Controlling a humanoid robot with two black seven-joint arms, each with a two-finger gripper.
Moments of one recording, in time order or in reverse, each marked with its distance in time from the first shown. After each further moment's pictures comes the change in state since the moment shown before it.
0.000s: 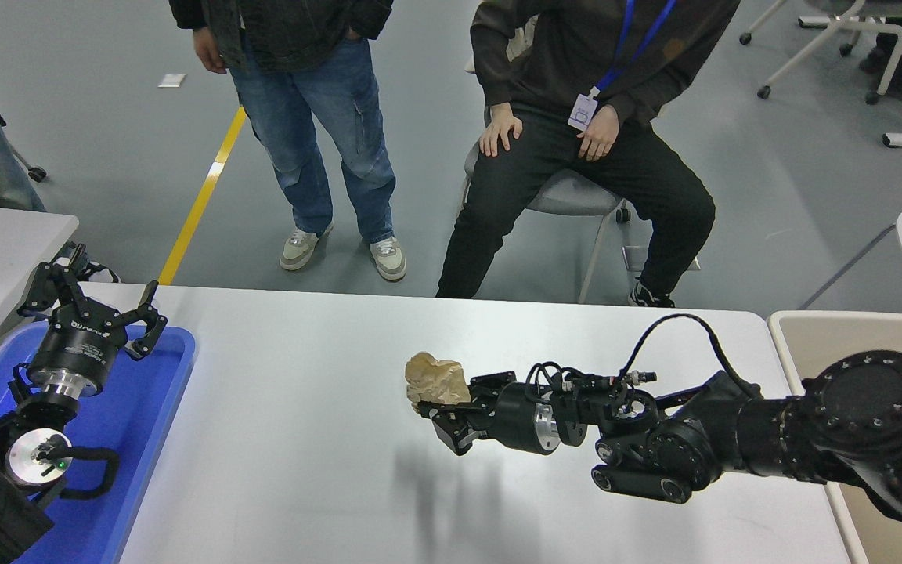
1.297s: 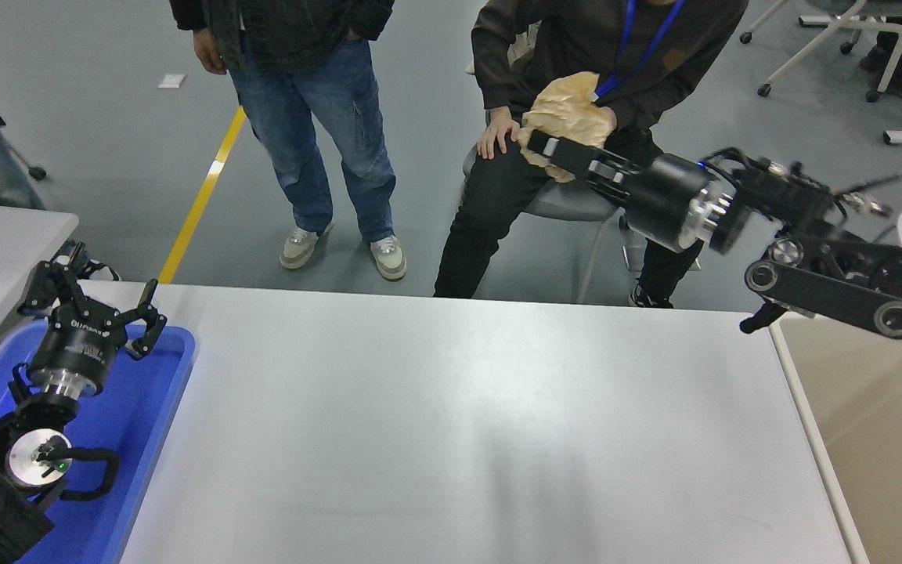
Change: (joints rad) left arm 0.000 0.000 0.000 0.000 0.000 0.000 0.000; right arm -0.011 -0.674 0.618 0.285 0.233 0.171 0.004
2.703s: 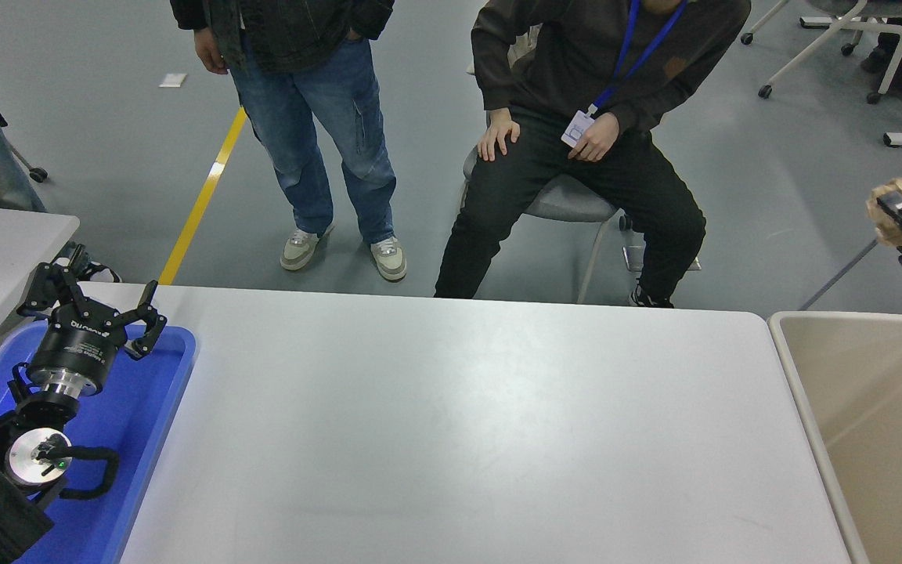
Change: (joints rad) left arm 0.000 0.000 0.000 0.000 0.000 0.000 0.000; right arm -0.499 -0.195 0.155 -0.523 0.503 0.170 0.316
